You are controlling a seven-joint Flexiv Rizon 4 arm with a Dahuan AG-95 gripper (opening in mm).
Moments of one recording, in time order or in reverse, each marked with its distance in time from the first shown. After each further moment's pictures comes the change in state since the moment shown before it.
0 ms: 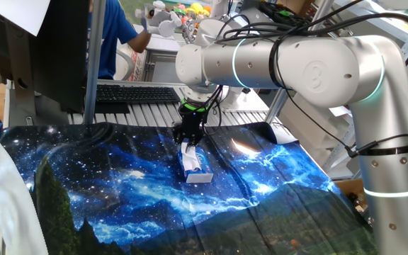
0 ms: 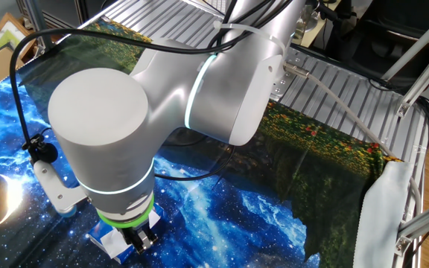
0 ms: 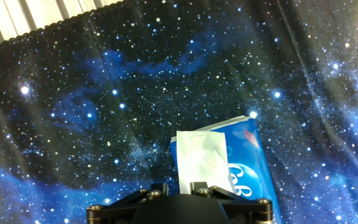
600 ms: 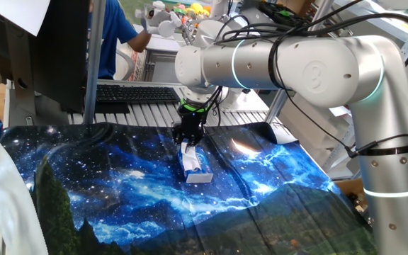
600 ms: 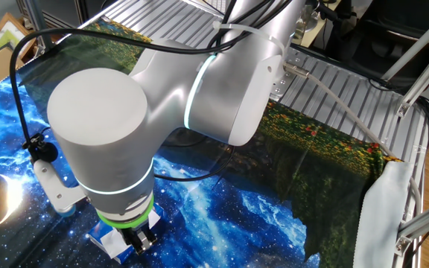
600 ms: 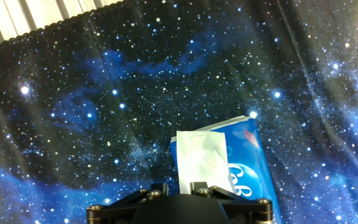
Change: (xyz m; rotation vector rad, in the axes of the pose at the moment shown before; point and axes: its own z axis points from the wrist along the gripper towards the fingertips) arm 0.000 0.000 0.001 0.013 -0.011 0.009
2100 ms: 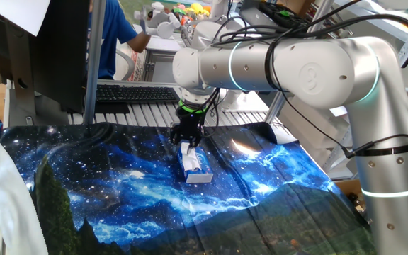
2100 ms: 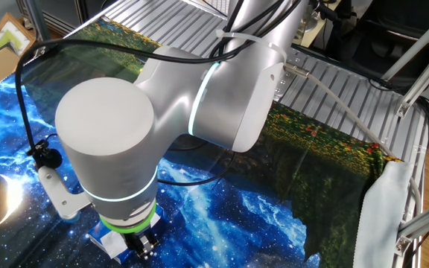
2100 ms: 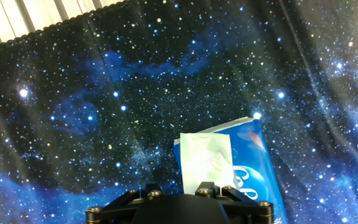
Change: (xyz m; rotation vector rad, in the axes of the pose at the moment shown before) arm -0.001 0.004 0.009 0.001 0.002 0.003
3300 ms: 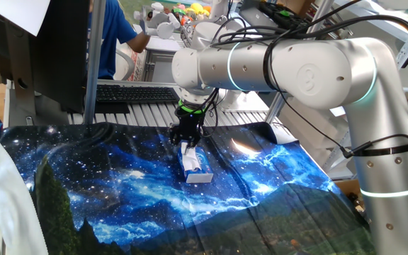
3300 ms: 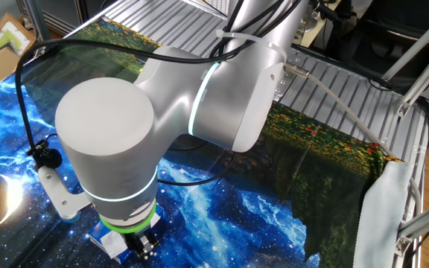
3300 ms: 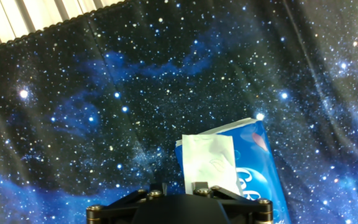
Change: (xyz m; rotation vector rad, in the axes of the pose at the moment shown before) arm -0.001 0.001 0.001 -0.005 0.005 -0.007
